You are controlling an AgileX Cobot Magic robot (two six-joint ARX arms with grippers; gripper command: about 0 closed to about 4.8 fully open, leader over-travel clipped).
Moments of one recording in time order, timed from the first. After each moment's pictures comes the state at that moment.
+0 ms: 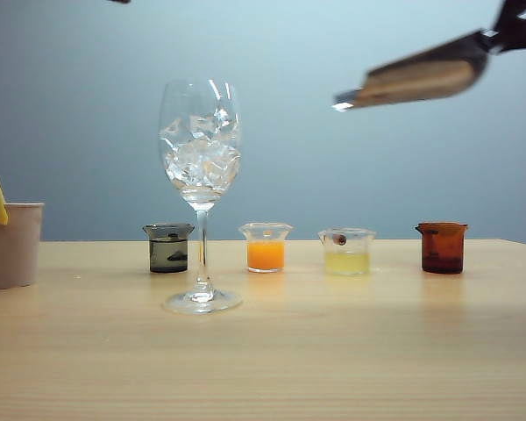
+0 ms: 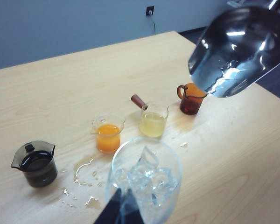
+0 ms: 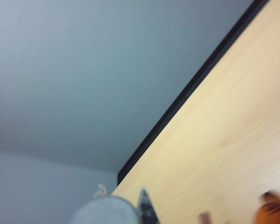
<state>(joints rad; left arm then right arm) -0.51 0.88 0.86 -0.24 0.15 -0.02 -0.12 1.35 1.08 0.14 -0.35 1.07</state>
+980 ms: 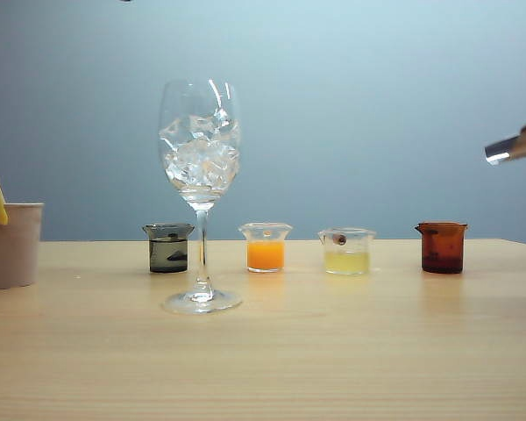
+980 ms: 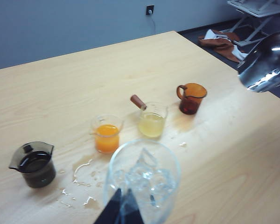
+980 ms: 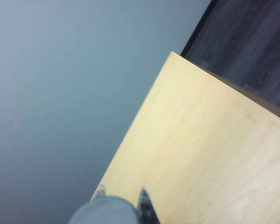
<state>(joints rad) -0.52 0.90 0.87 -0.25 0.15 -0.01 -0.55 1.35 0.96 0.14 -0.49 0.96</state>
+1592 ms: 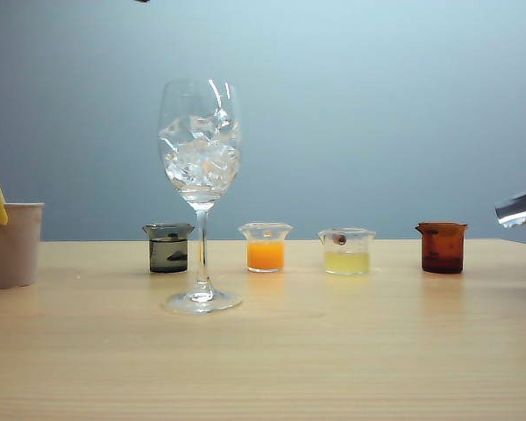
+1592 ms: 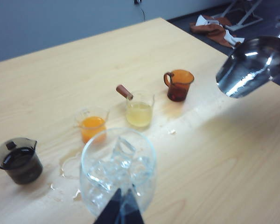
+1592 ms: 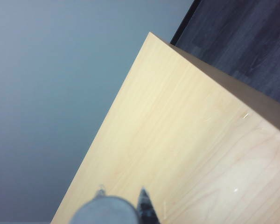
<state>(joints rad) -0.61 0.90 0.88 -0.29 0.10 0.01 -0.58 1.51 0.88 0.33 -0.55 0.90</state>
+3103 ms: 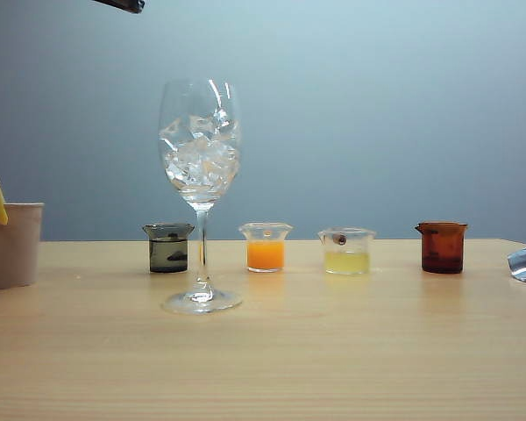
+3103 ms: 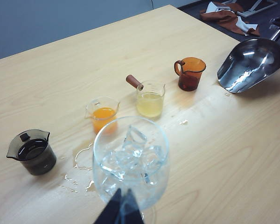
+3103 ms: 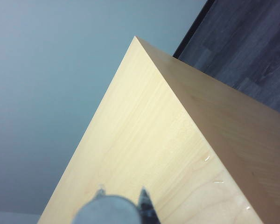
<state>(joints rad) -0.61 0.90 0.88 -0.32 0.07 0.05 -0.63 1.91 0.95 0.68 -0.66 0.86</state>
